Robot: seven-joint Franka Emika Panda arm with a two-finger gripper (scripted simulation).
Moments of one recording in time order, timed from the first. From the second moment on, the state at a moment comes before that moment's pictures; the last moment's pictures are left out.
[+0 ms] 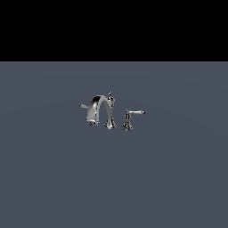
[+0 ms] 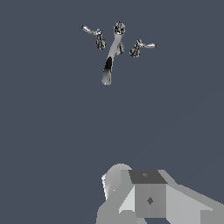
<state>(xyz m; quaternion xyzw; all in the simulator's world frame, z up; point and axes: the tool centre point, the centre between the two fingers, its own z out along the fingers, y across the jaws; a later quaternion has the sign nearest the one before) -0.256 0.015 0.472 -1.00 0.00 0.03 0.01</state>
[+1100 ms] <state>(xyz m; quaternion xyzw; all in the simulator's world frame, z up) -0.210 0.038 0.421 -0.99 0.12 0.02 0.01</state>
